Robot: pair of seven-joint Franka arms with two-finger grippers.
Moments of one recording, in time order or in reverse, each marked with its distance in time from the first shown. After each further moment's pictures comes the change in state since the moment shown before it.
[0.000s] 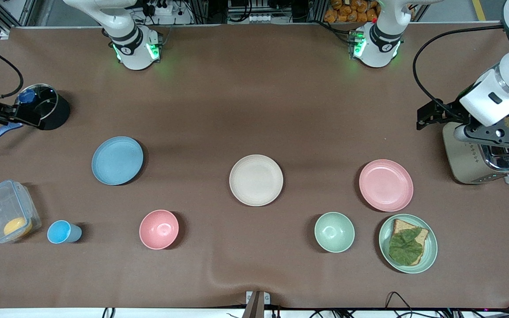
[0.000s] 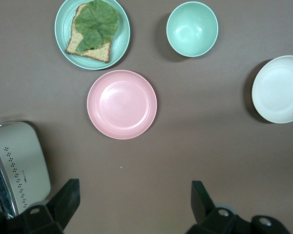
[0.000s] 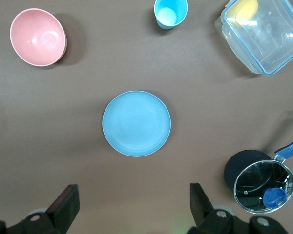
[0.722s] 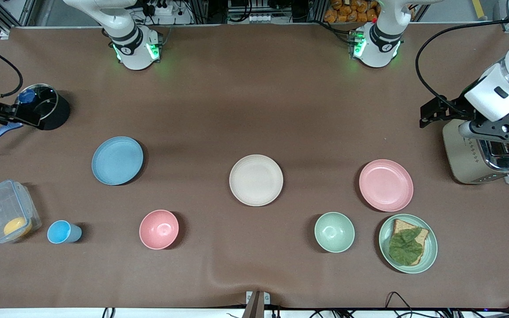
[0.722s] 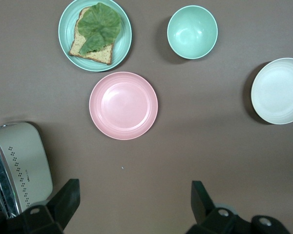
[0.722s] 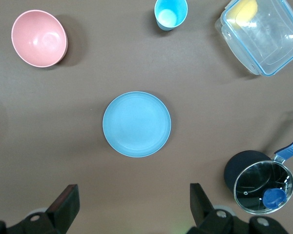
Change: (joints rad) left arm 0.001 -0.016 0.003 0.000 0.000 -0.004 0.004; right arm 0.000 -0.004 0.001 0.006 0.000 0.000 0.000
